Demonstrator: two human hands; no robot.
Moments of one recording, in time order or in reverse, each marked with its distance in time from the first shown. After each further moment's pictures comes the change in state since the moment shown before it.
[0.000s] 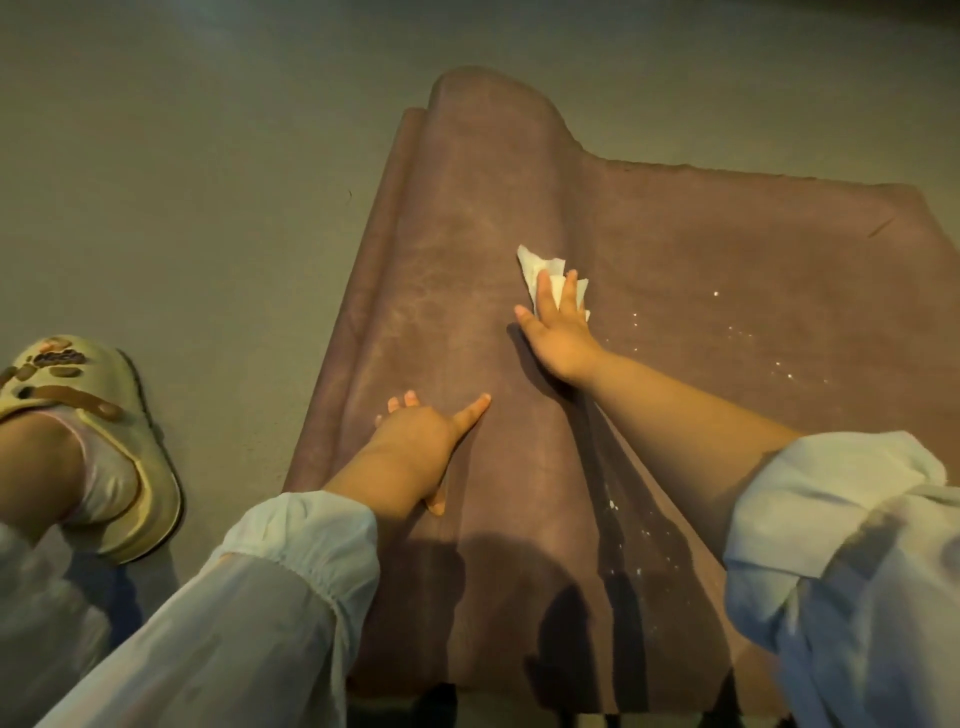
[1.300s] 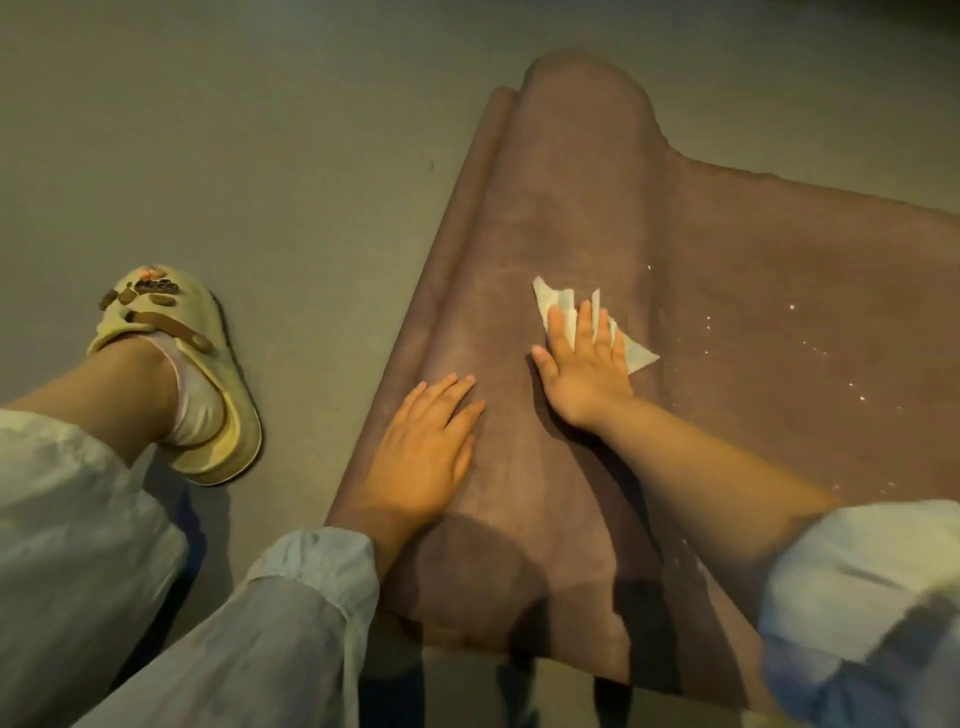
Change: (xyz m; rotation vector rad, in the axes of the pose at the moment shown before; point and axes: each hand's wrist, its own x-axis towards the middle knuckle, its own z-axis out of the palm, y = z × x) left_hand -0.009 -0.055 0.103 -0.193 1.038 0.167; right_hand -0.046 -0.032 0.058 -0.475 -0.021 -0.052
